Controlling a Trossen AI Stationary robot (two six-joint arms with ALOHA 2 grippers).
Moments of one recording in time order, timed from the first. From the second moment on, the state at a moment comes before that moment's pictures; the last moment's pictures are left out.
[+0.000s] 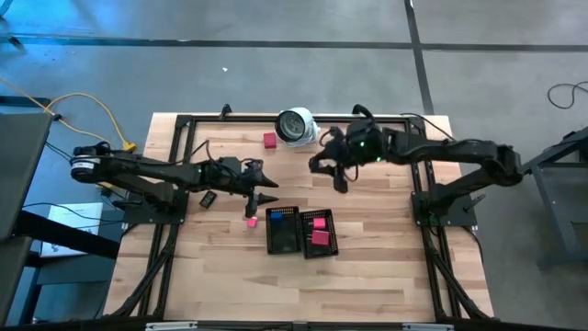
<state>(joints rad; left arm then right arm) 0.08 1.22 0.57 0.30 0.10 -0.16 -0.19 1.34 1.14 -0.27 -0.17 -0.13</state>
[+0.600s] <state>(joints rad) 0.13 1.24 0.57 0.41 0.11 -0.07 -0.02 1.34 0.68 0.42 -0.19 0.12</state>
